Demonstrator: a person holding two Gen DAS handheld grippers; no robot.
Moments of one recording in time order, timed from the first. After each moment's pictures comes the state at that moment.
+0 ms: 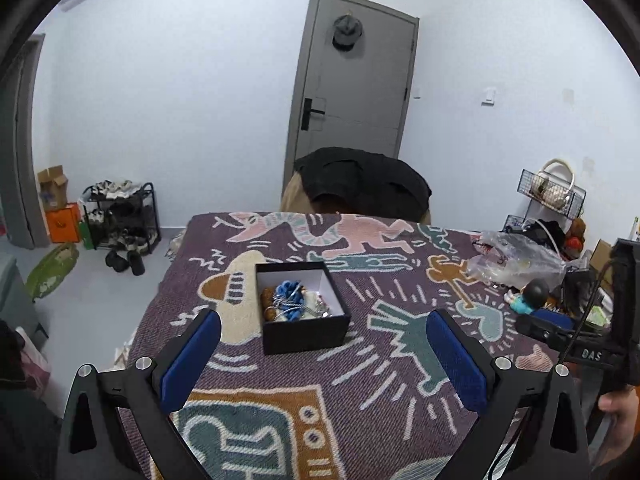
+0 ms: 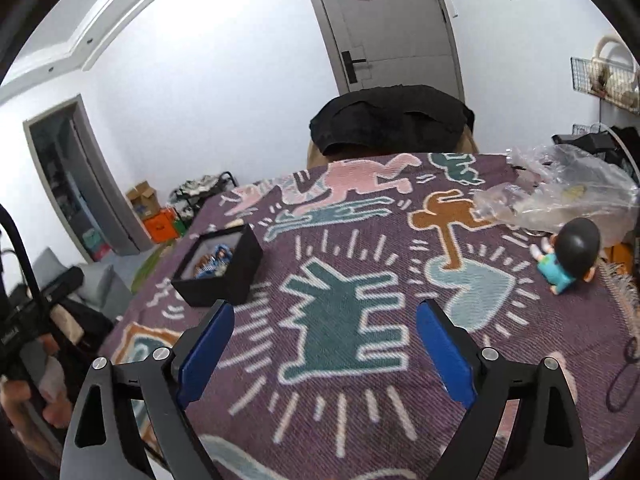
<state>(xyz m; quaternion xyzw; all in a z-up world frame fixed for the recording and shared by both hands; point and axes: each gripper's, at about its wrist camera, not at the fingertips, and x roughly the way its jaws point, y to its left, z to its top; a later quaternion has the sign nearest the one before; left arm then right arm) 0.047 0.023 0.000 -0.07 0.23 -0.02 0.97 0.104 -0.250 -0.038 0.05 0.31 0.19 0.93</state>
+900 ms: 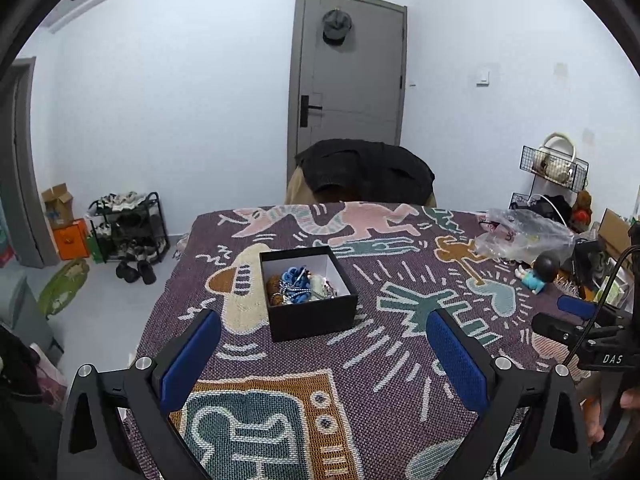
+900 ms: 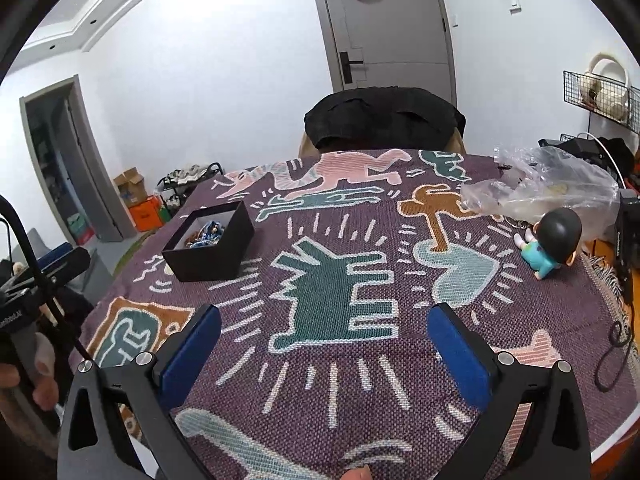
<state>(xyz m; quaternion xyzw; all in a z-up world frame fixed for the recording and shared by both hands) 0.040 0.014 -0.015 -0.03 0.24 -0.02 0.97 0.079 -0.242 -0.048 0.03 0.31 0.17 0.94</state>
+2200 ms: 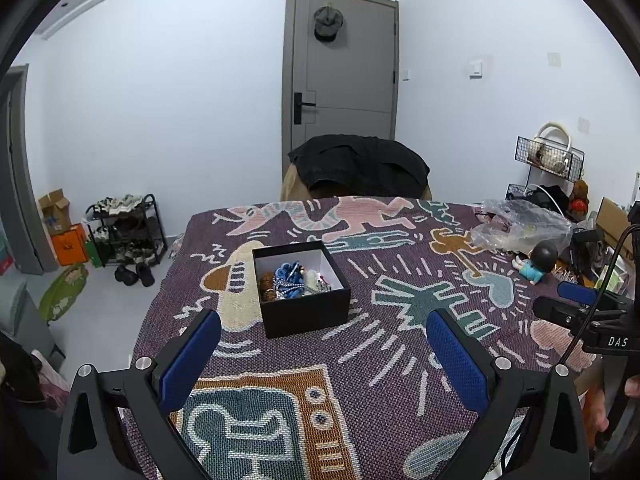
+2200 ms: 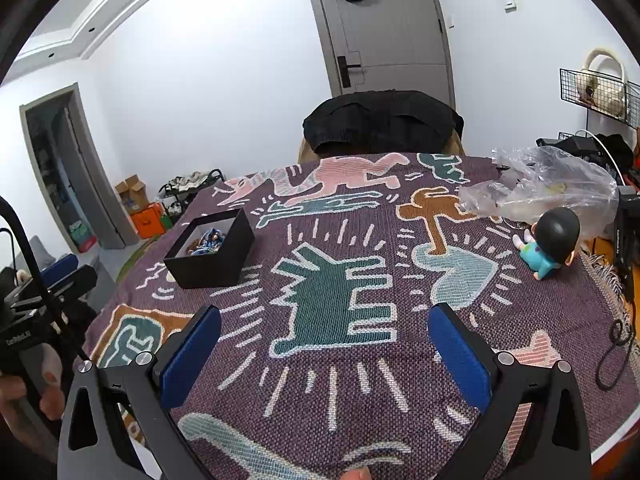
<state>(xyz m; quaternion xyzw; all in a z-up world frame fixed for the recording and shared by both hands) 0.038 0.009 -0.016 -0.02 0.24 -0.02 0.97 0.079 -0.246 -0.044 0.04 0.30 0.17 0.94</state>
